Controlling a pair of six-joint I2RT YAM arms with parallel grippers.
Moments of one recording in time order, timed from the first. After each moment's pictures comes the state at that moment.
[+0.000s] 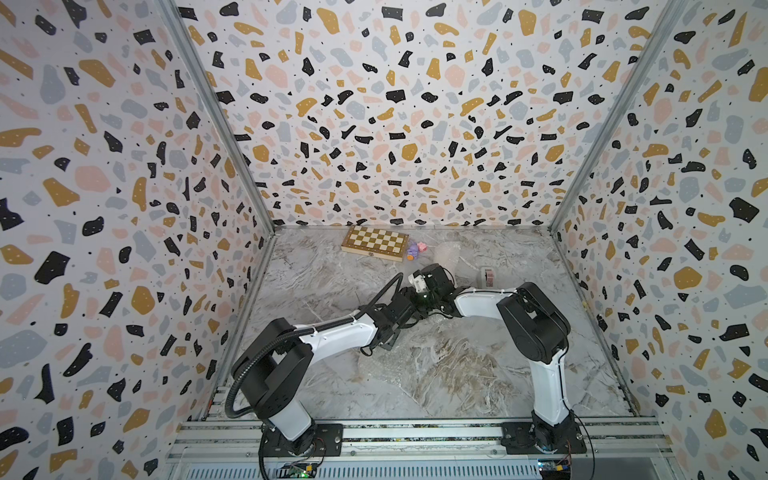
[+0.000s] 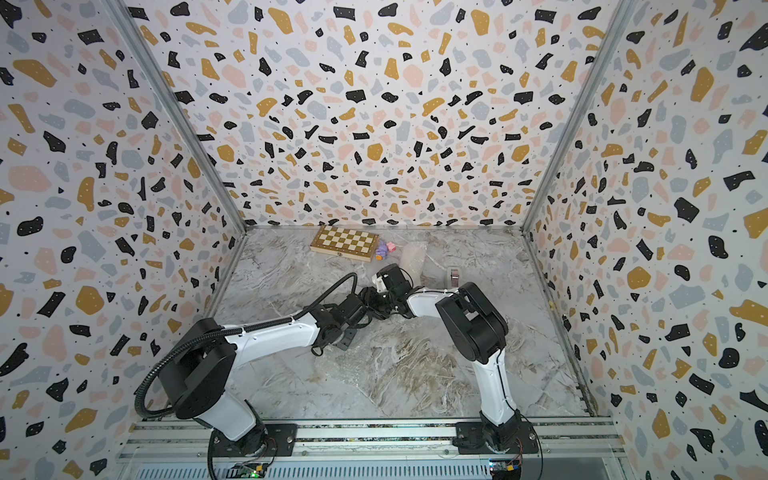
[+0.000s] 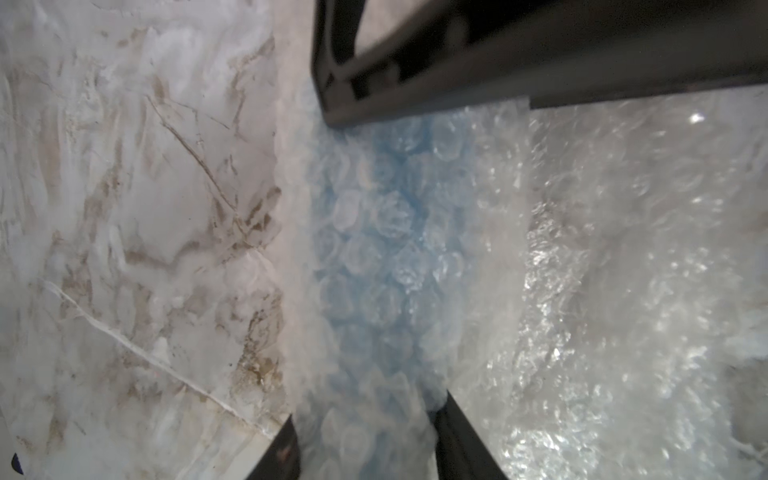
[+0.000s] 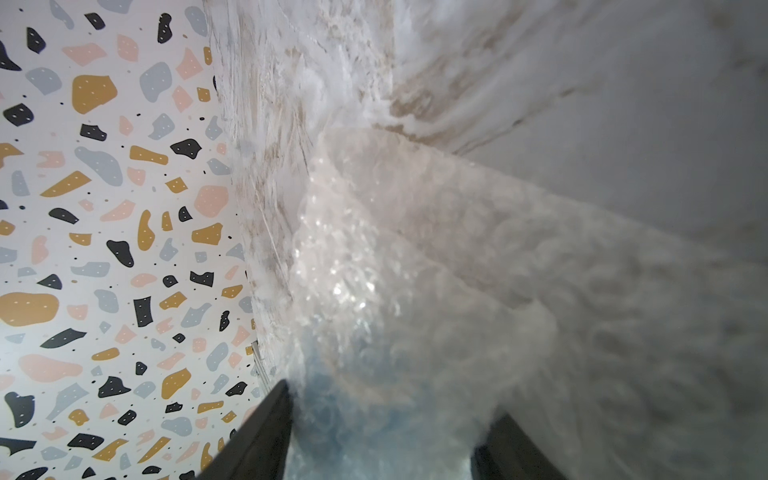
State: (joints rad) left arm -0.81 1.62 0.96 -0.63 -0.39 -0.25; right arm 0.67 2.07 1.23 0.11 -0.60 0.97
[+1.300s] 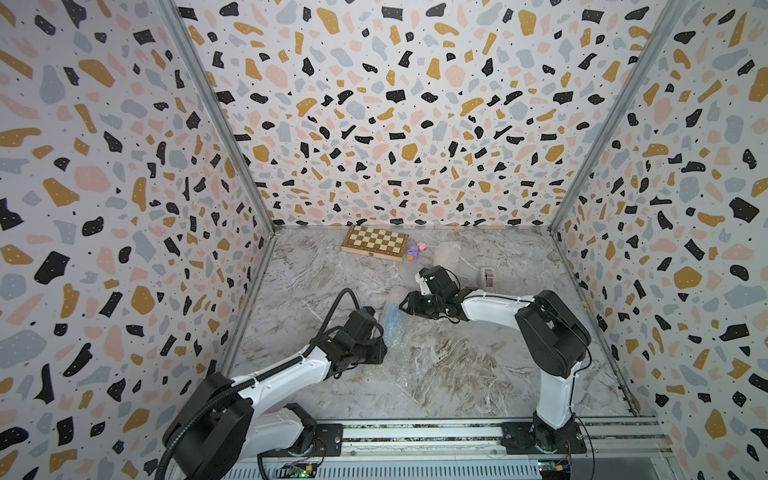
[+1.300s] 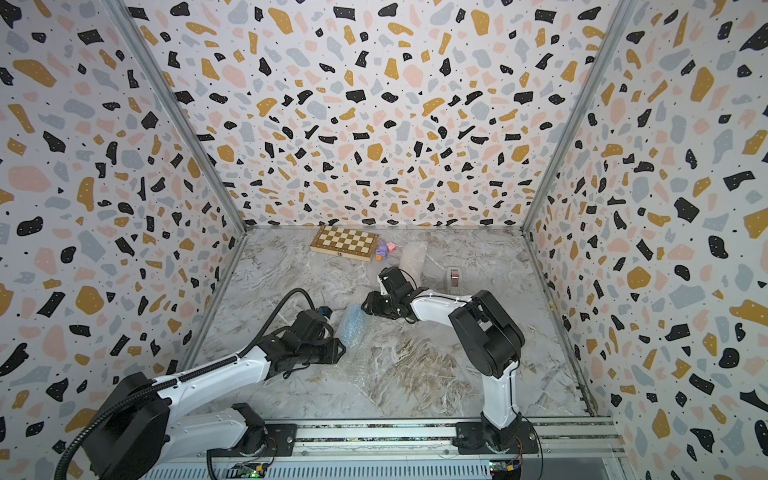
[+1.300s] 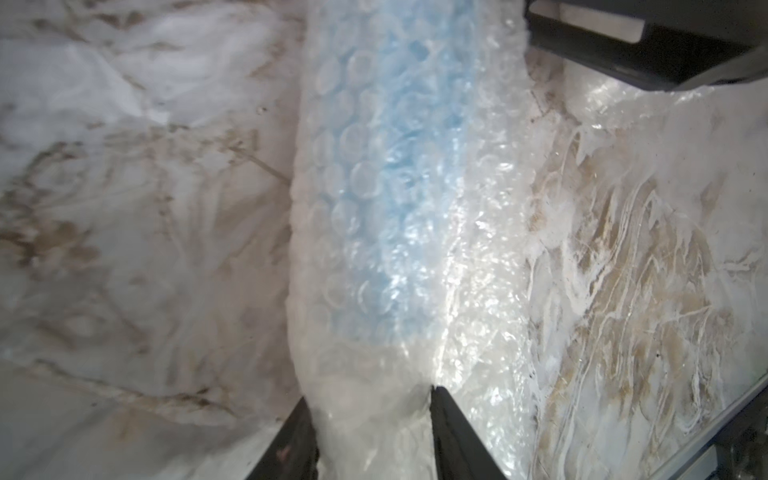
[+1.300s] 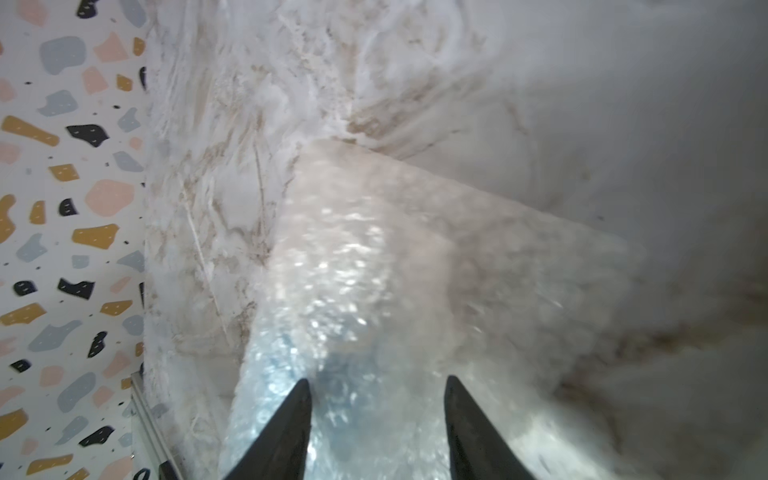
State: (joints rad) left arm -0.68 1.21 0.53 -0.29 0.10 -0.55; right arm 0.69 1.90 1.16 -0.10 -0.28 0.72
